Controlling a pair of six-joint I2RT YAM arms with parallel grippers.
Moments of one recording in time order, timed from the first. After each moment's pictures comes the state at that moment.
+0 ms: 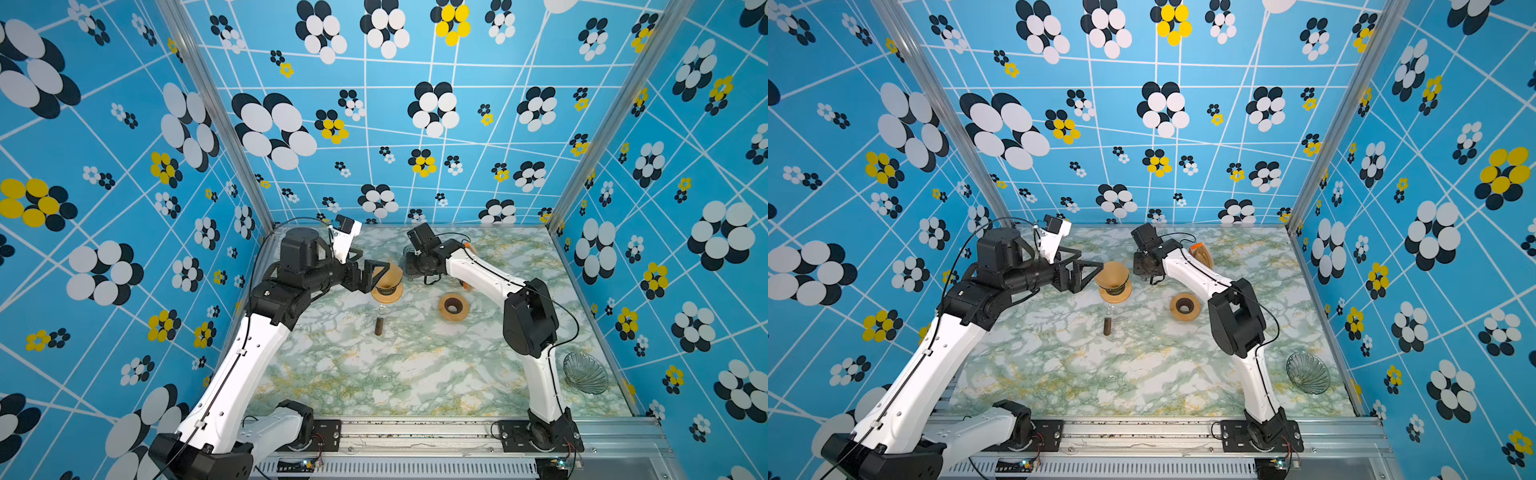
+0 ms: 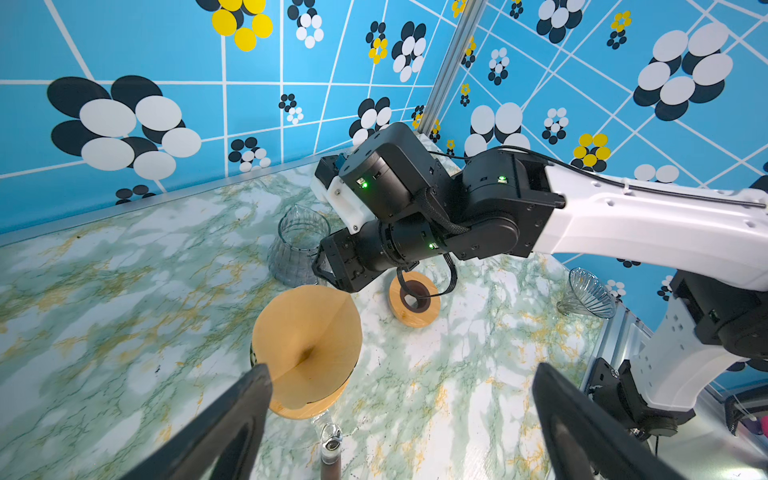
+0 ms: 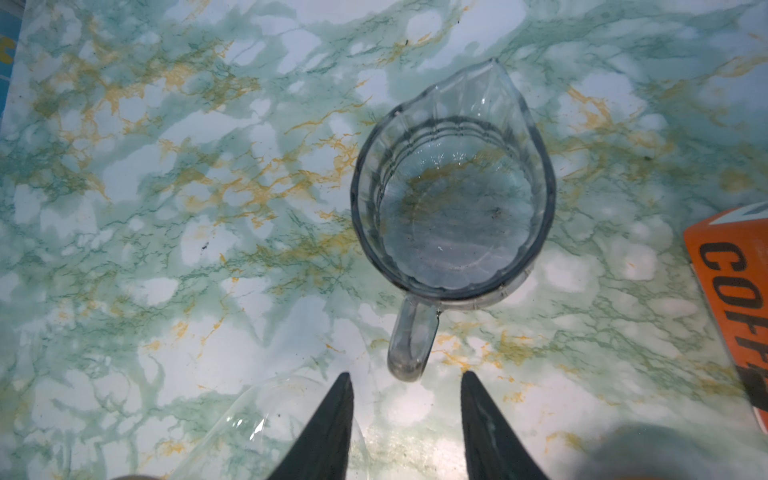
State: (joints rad) left arm -0.31 1.12 1.28 -0.55 0.55 -0.13; right arm 0.62 2.17 1.89 -0.69 0.12 0.52
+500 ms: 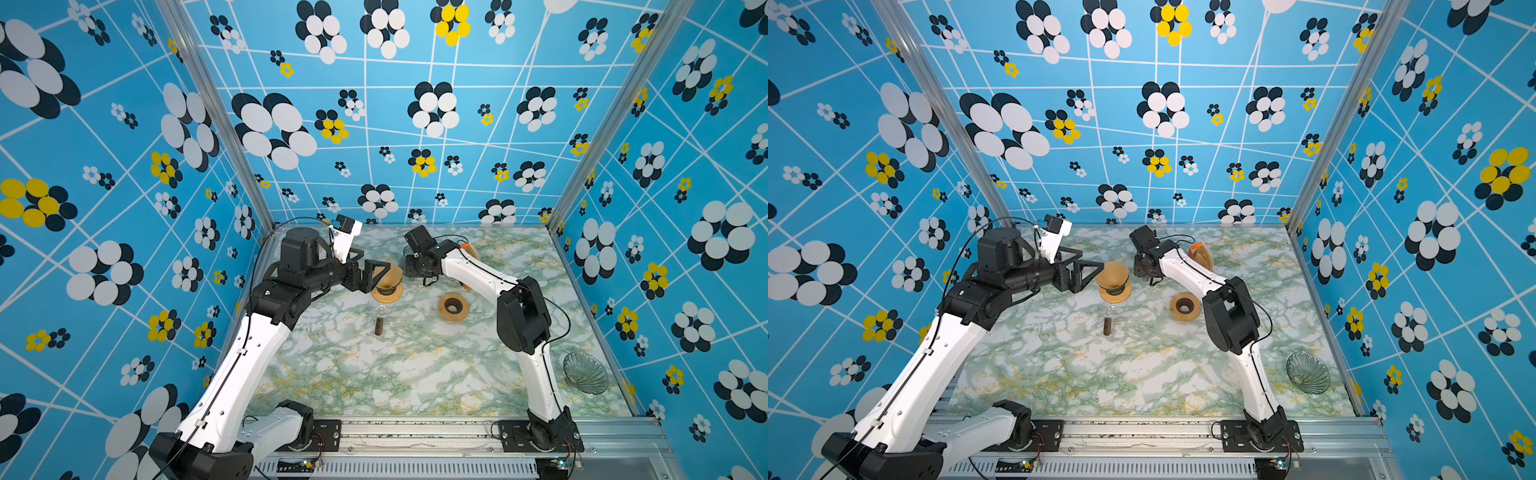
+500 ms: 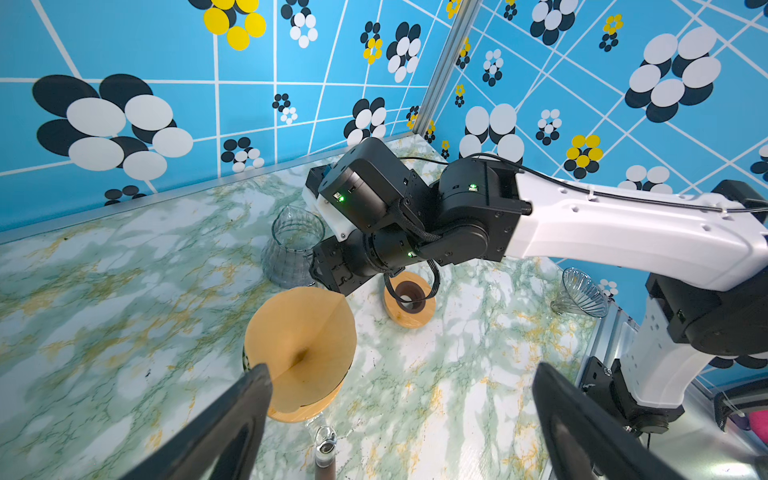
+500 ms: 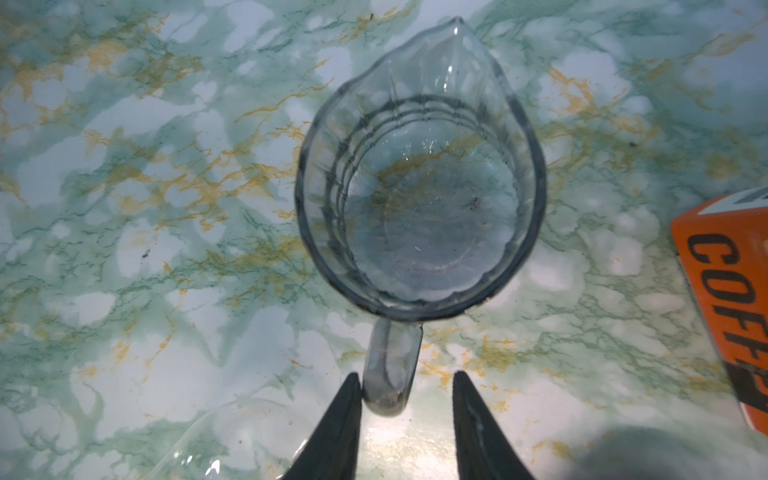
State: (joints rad) left arm -0.31 1.12 1.28 -0.55 0.57 -0.14; right arm 0.62 2.22 1.93 -0.73 0.17 0.52
